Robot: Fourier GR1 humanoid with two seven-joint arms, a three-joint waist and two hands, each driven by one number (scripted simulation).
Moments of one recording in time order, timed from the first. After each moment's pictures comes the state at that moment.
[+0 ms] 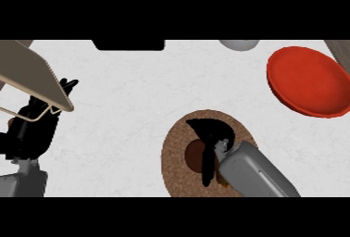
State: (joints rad) left arm -0.13 0.23 0.13 -1.61 0.33 -0.06 0.07; right arm -0.51 -0.12 0.56 -1.33 0.38 0.57 0.84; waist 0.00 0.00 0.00
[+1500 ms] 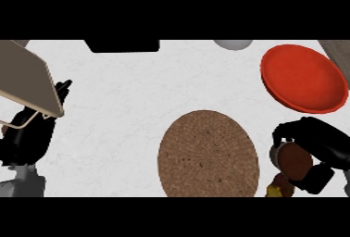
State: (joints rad) left arm -0.09 0.21 0.15 -1.65 0.31 -0.06 0.08; right arm -0.18 -0.79 0.37 -1.61 0.63 0.29 -0.17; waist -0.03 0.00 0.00
